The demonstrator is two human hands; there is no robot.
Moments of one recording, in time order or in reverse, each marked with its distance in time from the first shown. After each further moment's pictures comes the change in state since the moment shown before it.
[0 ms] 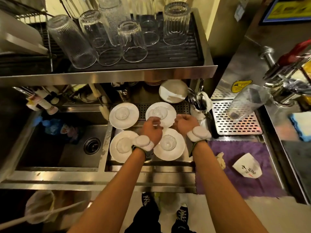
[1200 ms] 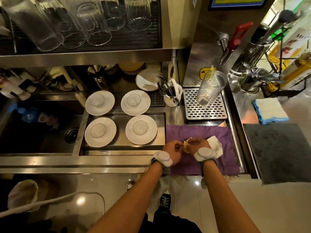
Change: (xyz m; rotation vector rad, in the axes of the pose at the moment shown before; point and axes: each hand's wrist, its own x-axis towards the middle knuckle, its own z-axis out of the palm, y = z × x) left_hand -0.116 -0.044 0.177 0.251 -0.385 -0.019; right_hand -0.044 0.123 -0.168 -0.446 -0.011 0.081
